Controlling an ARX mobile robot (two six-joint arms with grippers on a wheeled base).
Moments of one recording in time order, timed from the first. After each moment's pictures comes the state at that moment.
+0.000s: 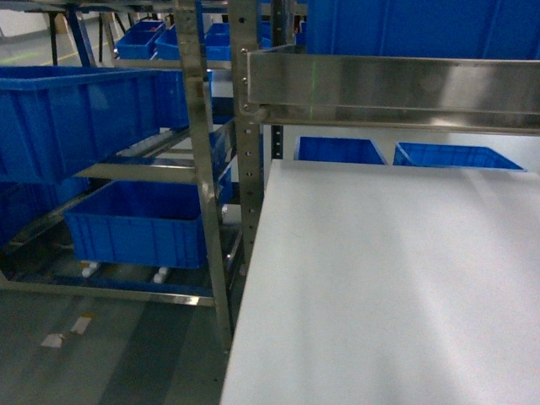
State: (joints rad) left arm -0.08 1.02 0.56 0.32 0.03 -0.08; right arm 0.11 1.07 0.39 0.53 0.08 -0.10
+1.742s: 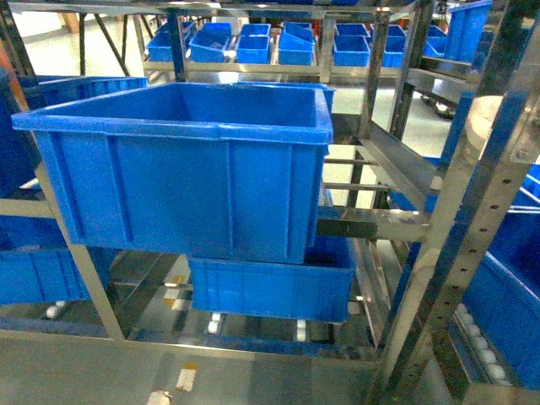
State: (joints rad) left arm -0.09 1.02 0.56 0.31 0.03 -0.07; right arm 0.11 1.07 0.39 0.53 0.08 -0.10
